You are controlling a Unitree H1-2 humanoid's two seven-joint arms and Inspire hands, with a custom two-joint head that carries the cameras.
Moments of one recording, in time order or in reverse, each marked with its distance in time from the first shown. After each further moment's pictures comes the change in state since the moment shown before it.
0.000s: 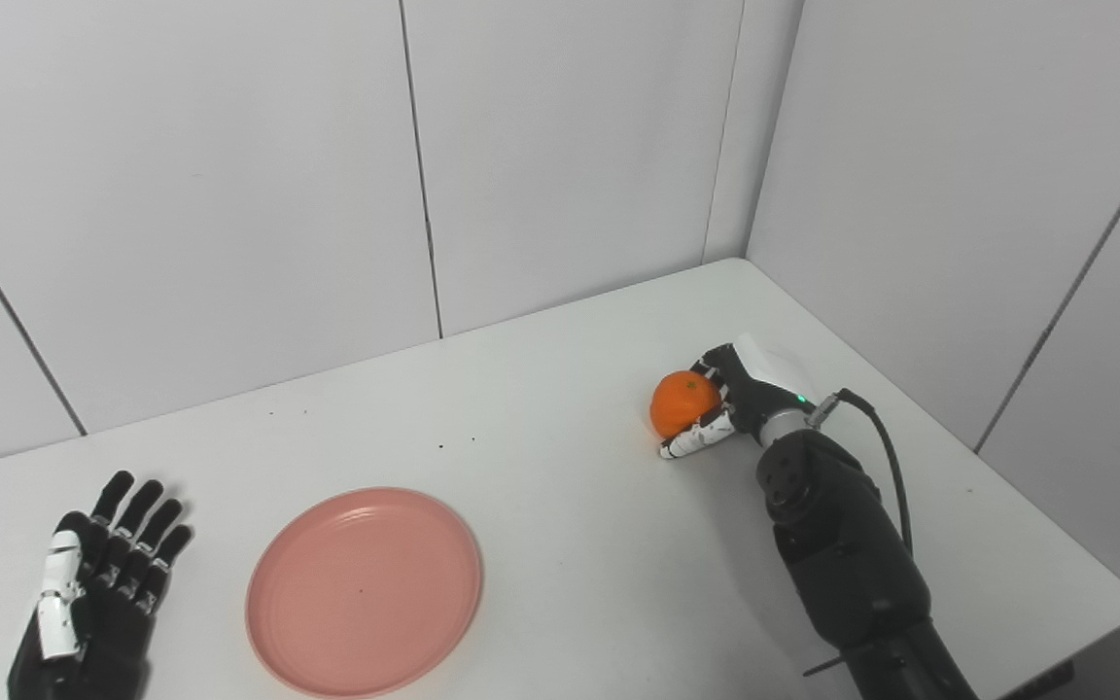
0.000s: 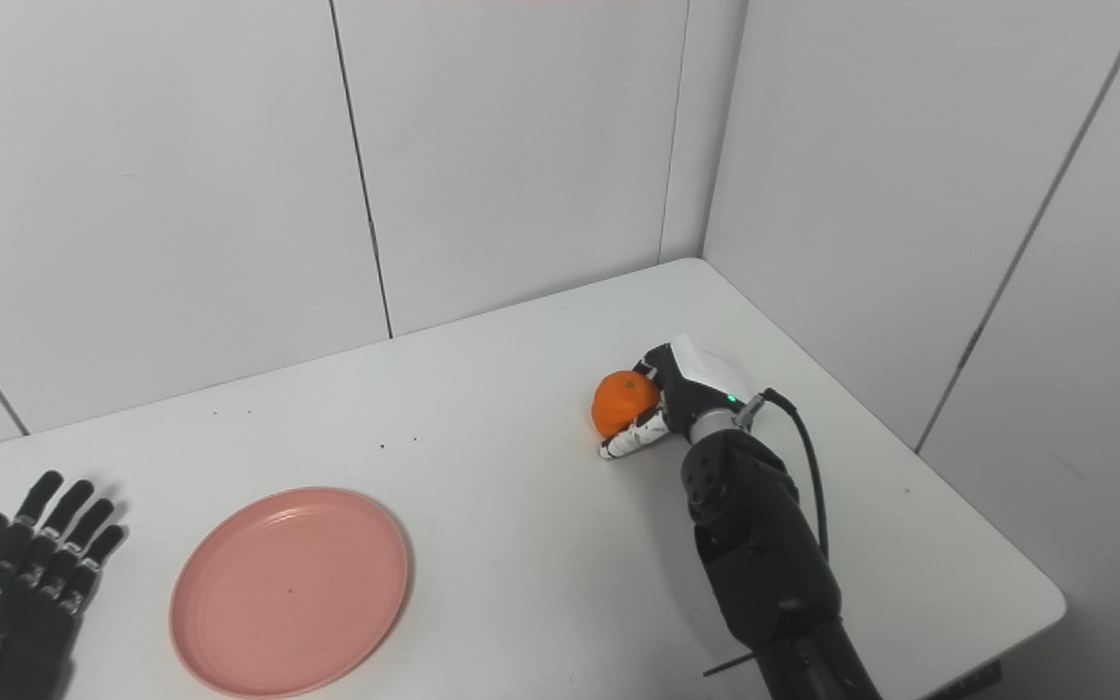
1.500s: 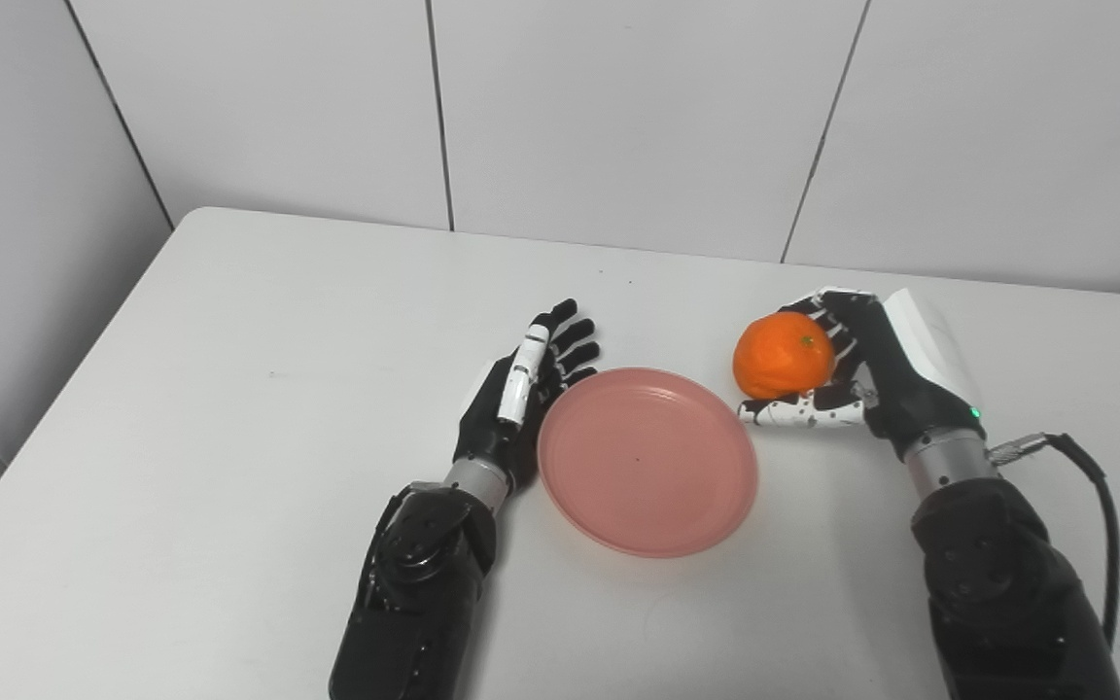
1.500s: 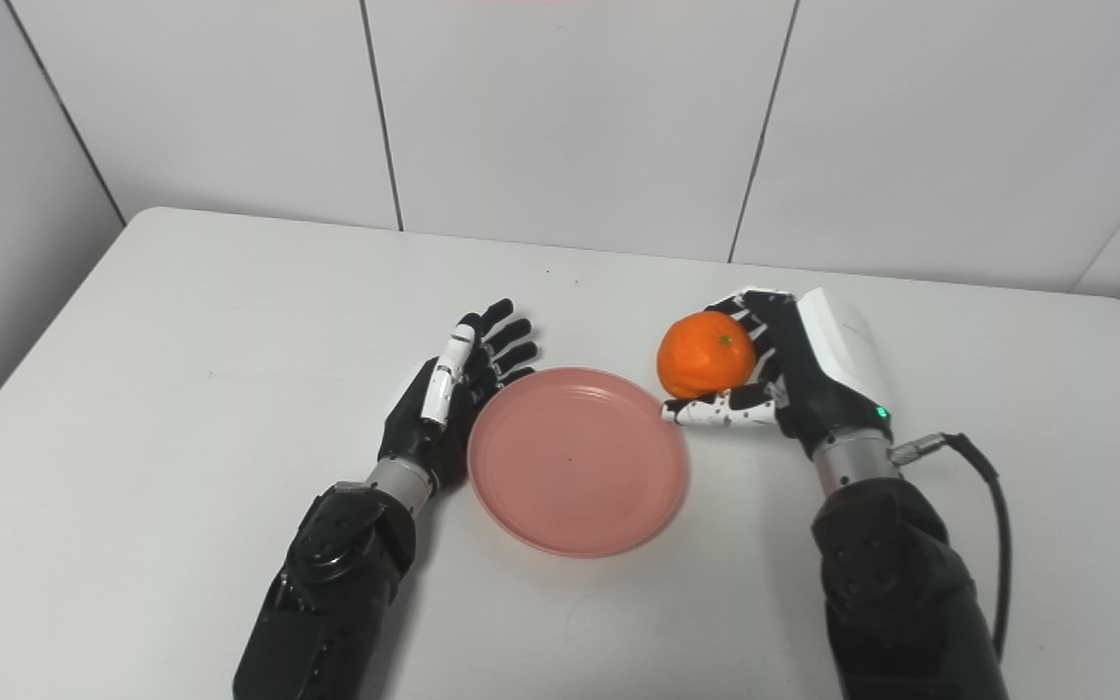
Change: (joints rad) left arm 0.054 -0.206 -0.141 -0.135 0.215 0.061 0.191; right arm -0.051 0.142 0.455 -0.295 0.175 -0.032 -0.011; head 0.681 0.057
